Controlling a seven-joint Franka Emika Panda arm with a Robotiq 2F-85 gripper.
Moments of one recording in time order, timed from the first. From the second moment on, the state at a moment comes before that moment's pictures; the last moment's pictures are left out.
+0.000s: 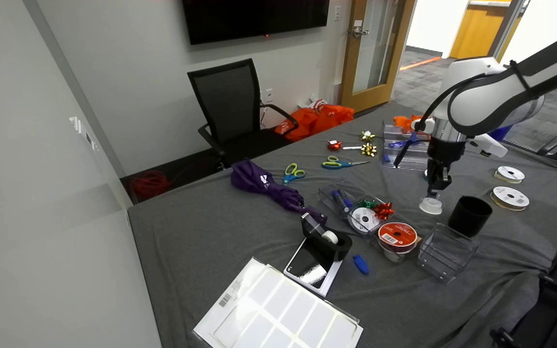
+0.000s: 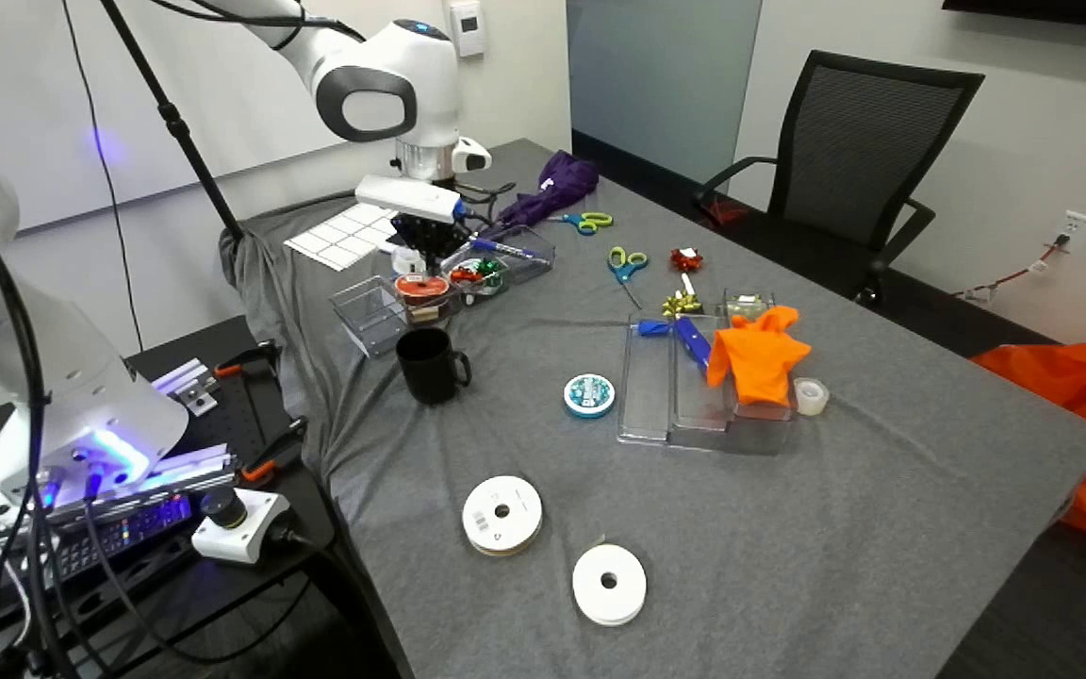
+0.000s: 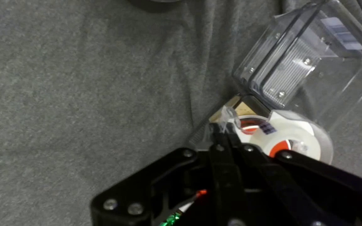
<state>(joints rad) -0.12 0.18 0.05 -2.31 0.09 2.35 -0.87</state>
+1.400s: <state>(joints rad) 0.03 0.42 0.08 -2.13 -0.02 2.33 -0.42</state>
